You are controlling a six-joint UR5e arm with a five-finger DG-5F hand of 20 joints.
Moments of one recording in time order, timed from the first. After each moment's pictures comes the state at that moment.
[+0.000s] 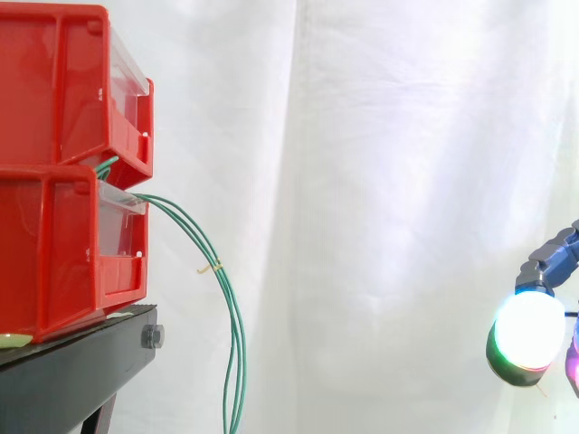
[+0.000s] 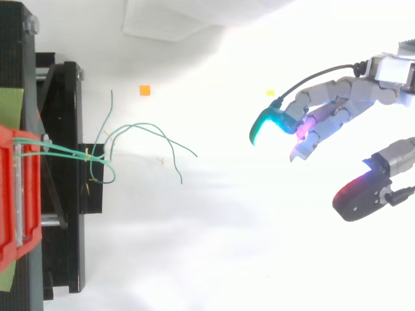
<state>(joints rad) 0.10 -1.91 -1.64 -2.97 -1.41 -0.35</state>
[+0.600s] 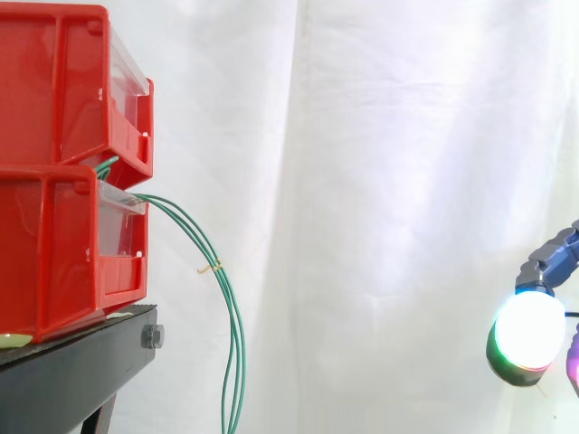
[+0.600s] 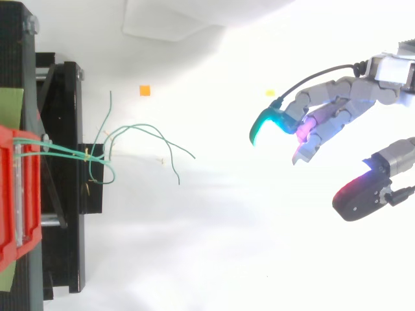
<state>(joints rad) 0.10 -1.91 -1.64 -2.97 -1.41 -0.35</state>
